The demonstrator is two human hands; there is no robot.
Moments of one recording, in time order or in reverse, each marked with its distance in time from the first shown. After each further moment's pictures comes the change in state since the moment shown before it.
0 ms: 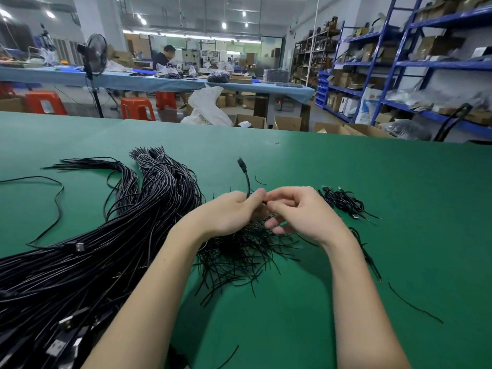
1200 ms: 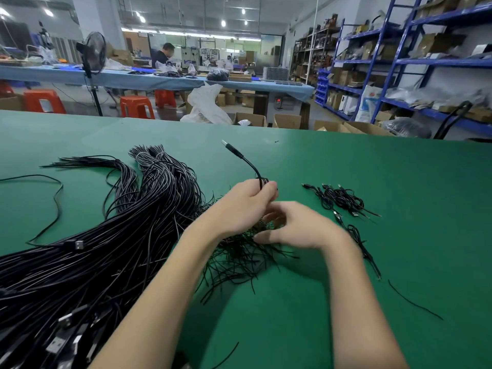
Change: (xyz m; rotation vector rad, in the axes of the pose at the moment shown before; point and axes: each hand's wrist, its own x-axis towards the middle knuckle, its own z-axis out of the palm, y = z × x) left_hand -0.001 0.025 0.016 -0.048 0.211 0.228; right_hand 0.007 0.014 -0.008 -0.520 -0.274 0.033
